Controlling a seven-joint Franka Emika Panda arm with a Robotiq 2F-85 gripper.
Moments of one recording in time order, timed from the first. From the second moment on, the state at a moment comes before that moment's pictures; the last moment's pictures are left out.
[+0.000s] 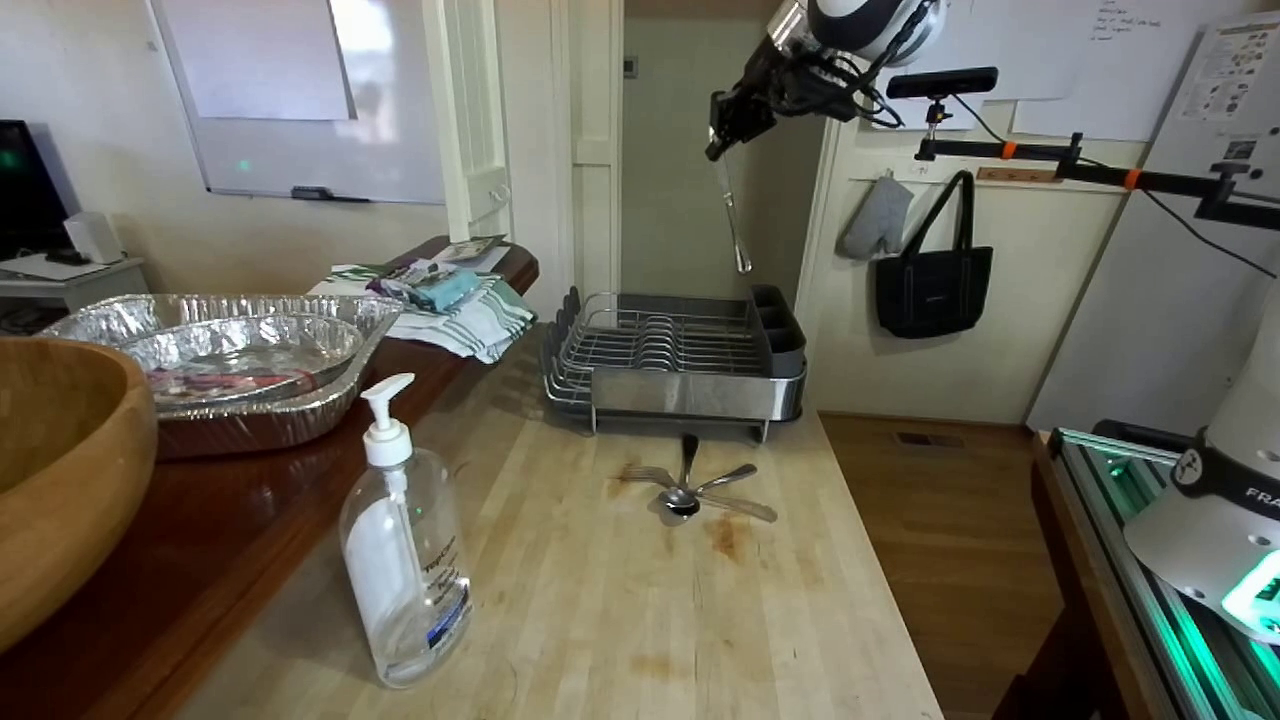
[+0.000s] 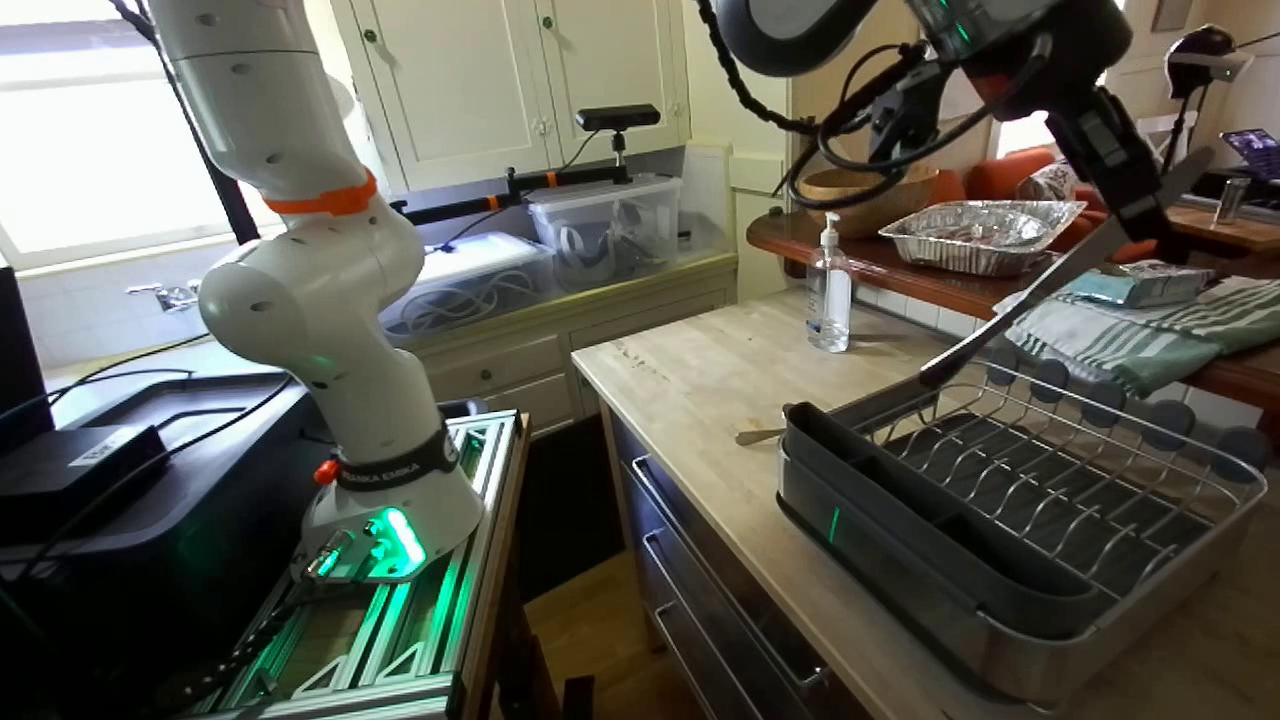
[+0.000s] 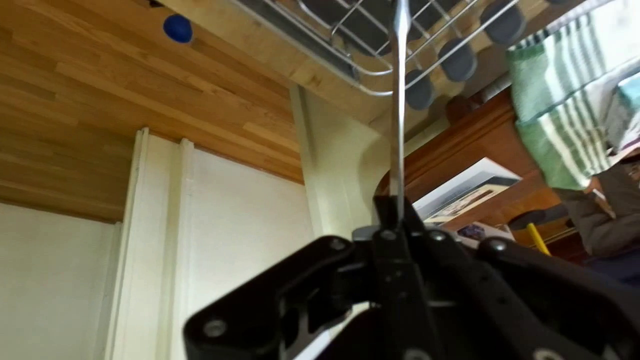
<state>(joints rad) -0.17 -0.02 -0.15 -2.13 0.13 2.76 0.08</state>
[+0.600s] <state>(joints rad) -0.07 -0.07 -0.05 -2.16 0.08 2.53 0.07</state>
